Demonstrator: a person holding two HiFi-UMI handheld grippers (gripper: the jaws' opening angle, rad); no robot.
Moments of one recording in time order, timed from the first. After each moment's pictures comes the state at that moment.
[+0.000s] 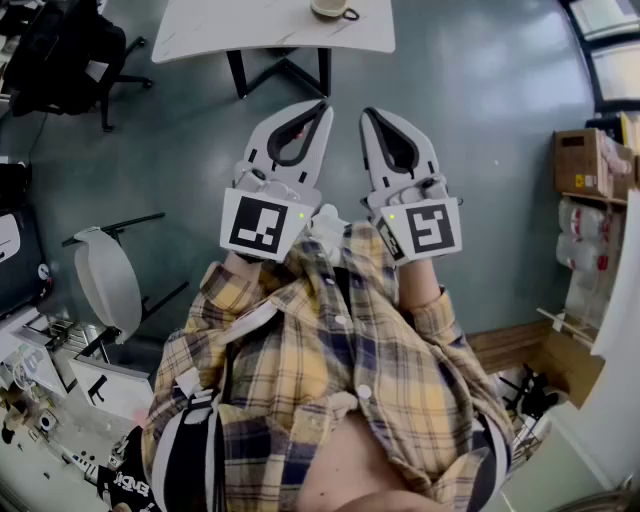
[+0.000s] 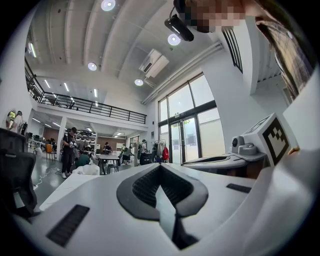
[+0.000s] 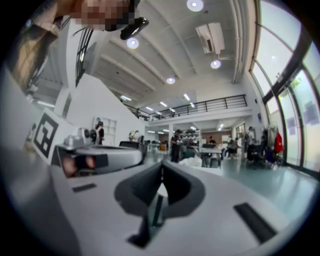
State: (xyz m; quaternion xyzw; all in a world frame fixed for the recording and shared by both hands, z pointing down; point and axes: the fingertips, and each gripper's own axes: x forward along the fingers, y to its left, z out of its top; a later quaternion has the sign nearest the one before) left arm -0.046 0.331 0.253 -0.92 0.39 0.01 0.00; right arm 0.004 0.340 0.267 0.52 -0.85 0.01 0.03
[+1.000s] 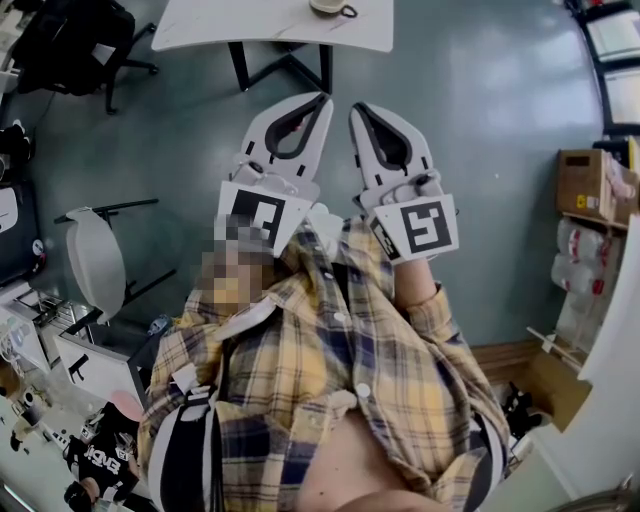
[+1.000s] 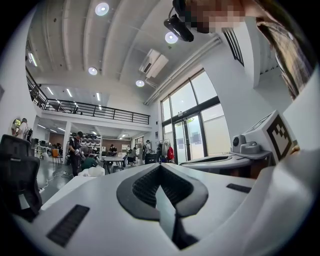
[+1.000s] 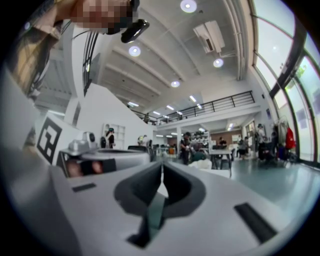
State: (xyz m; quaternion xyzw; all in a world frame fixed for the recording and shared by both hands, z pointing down) left arm -0.006 0.333 0.257 -0.91 0.41 0.00 0.02; right arm 0.029 0.343 0.268 0.48 -0.88 0.01 0.00
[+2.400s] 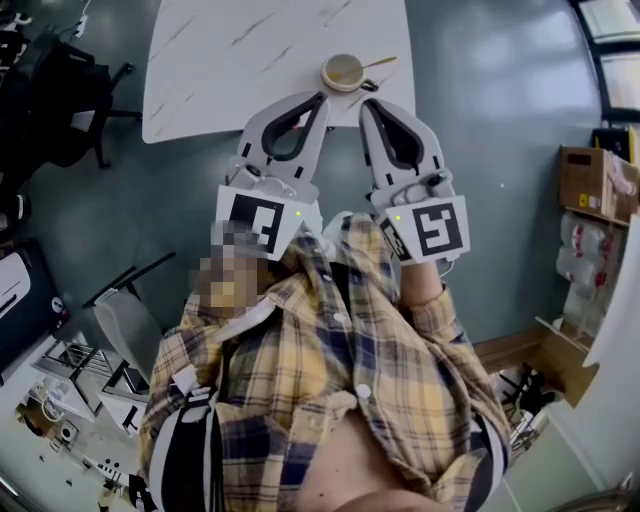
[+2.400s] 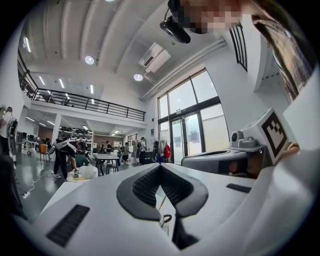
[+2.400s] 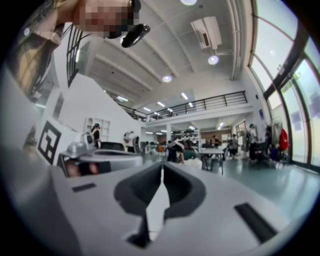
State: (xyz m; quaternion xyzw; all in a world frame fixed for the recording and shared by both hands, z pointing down) left arm -0.049 0.055 0.269 -0.93 0.36 -0.01 0.00; right arm -0.001 0.070 0.272 0.53 -0.85 0.03 0.02
